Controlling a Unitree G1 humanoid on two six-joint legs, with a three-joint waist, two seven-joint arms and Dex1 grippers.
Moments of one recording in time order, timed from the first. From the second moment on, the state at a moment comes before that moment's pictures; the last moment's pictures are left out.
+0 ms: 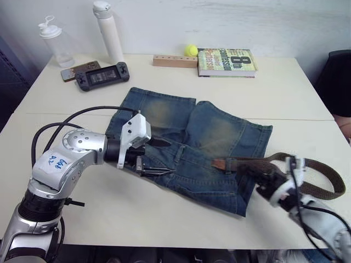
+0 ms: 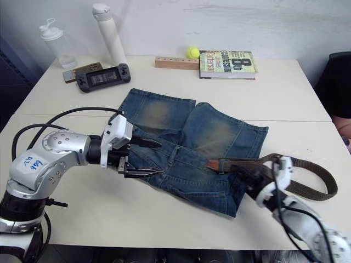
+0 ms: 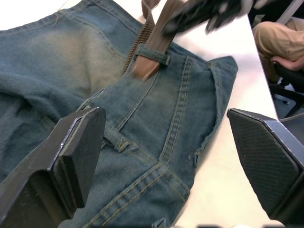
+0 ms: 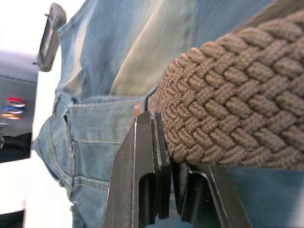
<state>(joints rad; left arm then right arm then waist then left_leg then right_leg) -0.53 0.76 -0.08 -0.43 -0.59 0.83 -0.96 0.17 -0.53 -0.24 -0.46 1.71 0.71 -0.24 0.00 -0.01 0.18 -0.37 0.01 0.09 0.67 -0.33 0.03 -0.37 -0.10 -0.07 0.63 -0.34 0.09</state>
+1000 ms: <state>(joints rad) -0.61 0.68 -0.21 -0.33 -0.50 0.71 -0.99 0.43 -0.67 -0.31 -0.71 1.69 0.74 -0.16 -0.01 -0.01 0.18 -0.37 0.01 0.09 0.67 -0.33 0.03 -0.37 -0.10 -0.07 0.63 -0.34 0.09</state>
